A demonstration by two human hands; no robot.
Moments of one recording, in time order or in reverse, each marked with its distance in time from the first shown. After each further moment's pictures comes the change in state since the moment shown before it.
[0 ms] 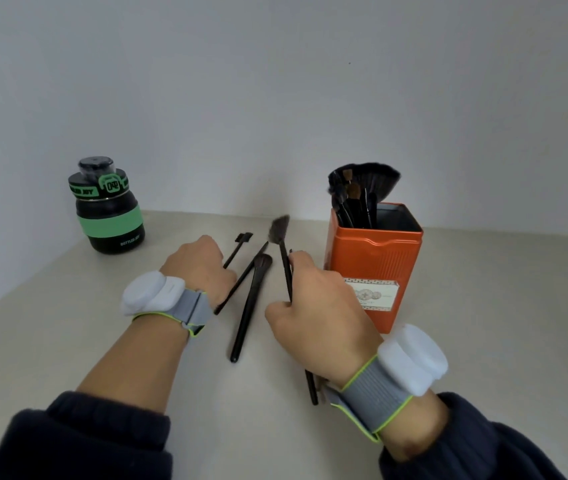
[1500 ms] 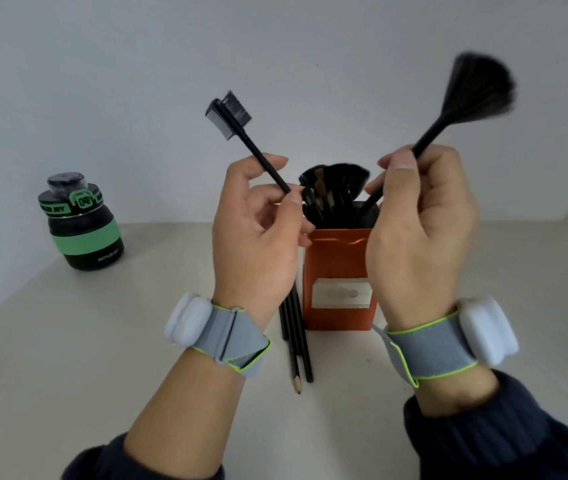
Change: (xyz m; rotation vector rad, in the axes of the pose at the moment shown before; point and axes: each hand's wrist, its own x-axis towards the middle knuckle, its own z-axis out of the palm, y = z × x) left_hand -0.066 0.102 -0.021 -1.380 0.328 0.578; right_hand 0.018 0.030 -0.065 0.630 1.036 -0.228
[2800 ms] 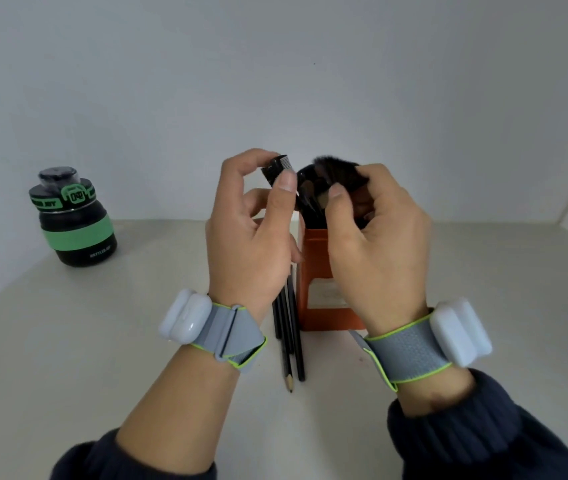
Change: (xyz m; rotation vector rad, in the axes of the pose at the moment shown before) left_hand -0.002 0.002 0.000 0.105 0.030 -0.025; right_hand -0.010 0.004 0.004 -0.301 -0.221 -0.123
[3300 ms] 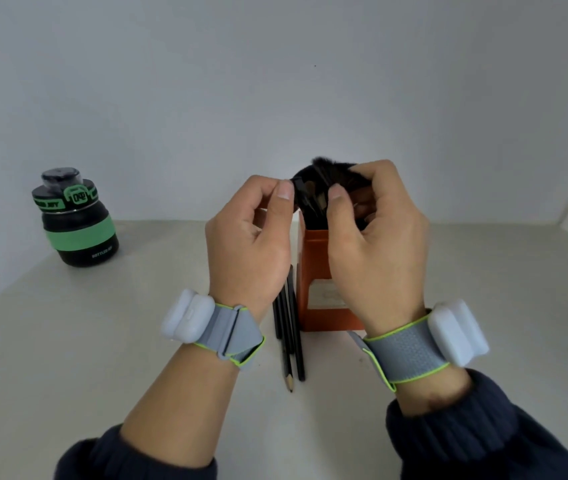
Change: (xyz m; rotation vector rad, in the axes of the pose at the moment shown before) left_hand 0.001 -0.010 -0.003 0.209 0.017 0.076; right_hand -0.001 -0.004 0.000 0.033 0.007 0.019
